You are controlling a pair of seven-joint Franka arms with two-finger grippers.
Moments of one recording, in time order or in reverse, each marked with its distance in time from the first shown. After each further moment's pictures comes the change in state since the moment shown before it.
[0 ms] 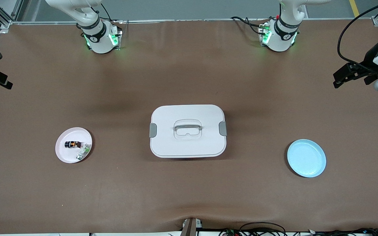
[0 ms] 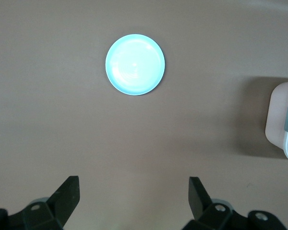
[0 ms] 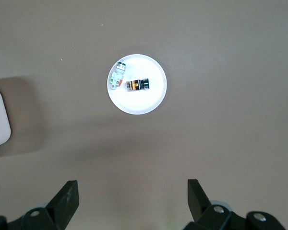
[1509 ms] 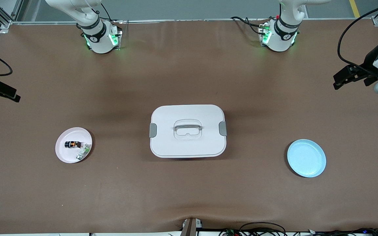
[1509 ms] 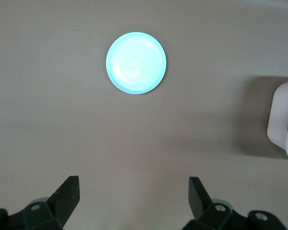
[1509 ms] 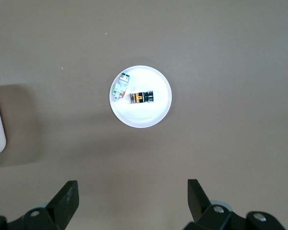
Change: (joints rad) left arm 0.003 0.013 0.003 0.006 0.000 -0.004 0.000; right arm 0.021 0.107 0.015 0.032 0.000 0.065 0.000
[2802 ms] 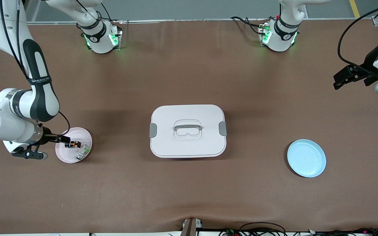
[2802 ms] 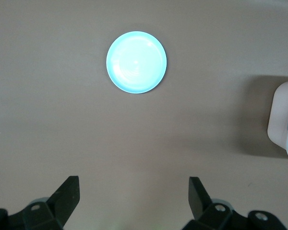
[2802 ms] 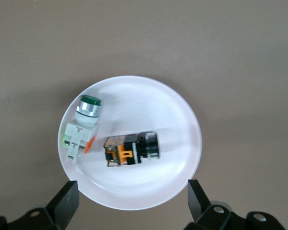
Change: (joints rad) left arm 0.001 0.002 0.000 0.003 0.000 -0.005 0.000; right arm -0.008 0.418 -0.005 -0.232 0.097 0.582 0.001
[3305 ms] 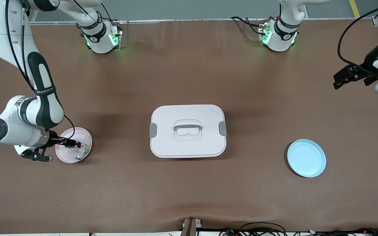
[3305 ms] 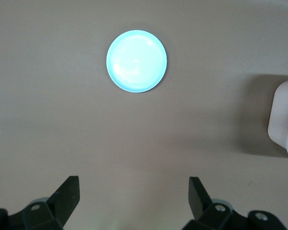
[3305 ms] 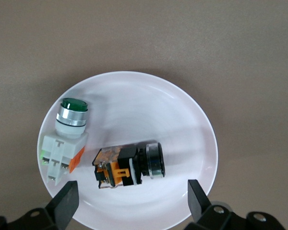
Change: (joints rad) left arm 0.000 0.000 0.000 0.000 0.000 -0.004 0.000; right arm -0.012 0.088 -0.001 0.019 0.042 0.043 -0.031
